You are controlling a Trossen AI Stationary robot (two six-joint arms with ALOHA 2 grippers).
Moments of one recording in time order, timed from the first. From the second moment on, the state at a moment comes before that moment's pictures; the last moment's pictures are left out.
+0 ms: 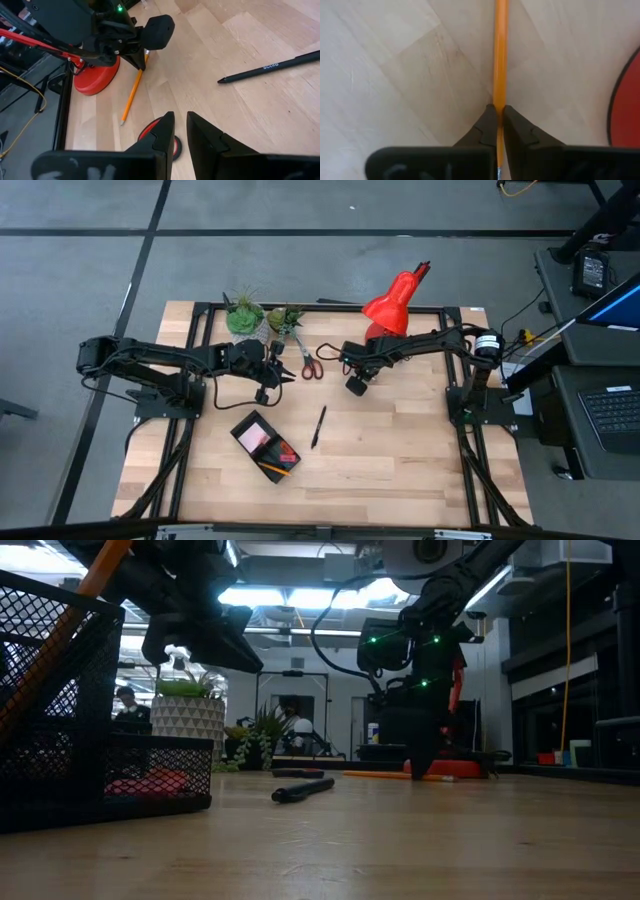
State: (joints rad) left arm 0.17 1.17 0.59 0.02 0.07 0.63; right arm -0.24 1.87 1.11 -0.66 0.14 0.31
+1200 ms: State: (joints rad) left arm 0.17 1.17 0.59 0.08 0.08 0.59; right arm -0.12 1.70 1.11 -0.62 0.22 0.36
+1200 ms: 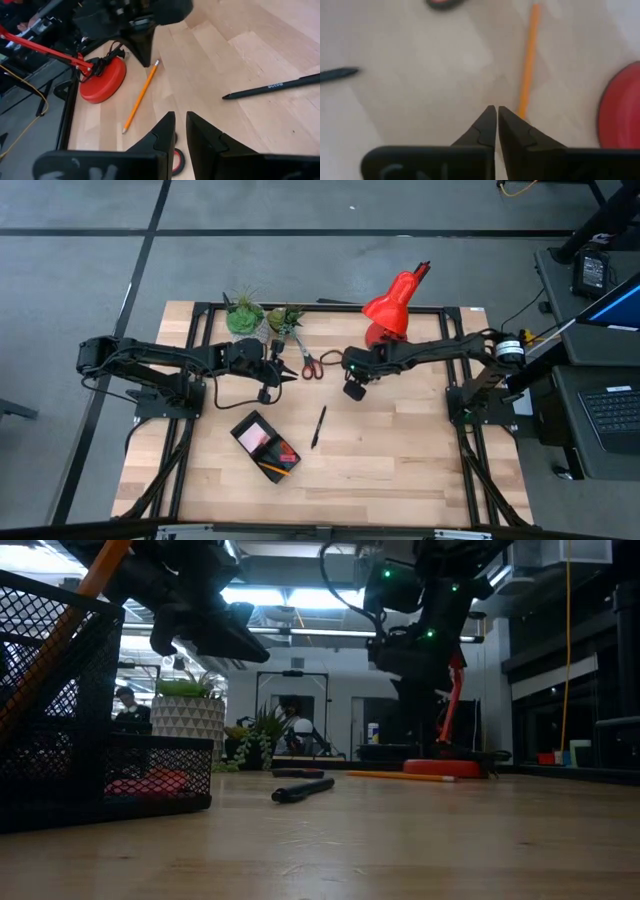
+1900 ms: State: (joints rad) left arm 0.17 1.17 0.59 0.08 0.08 0.57; right arm -0.22 1.76 1.11 -0.51 0.16 0.30
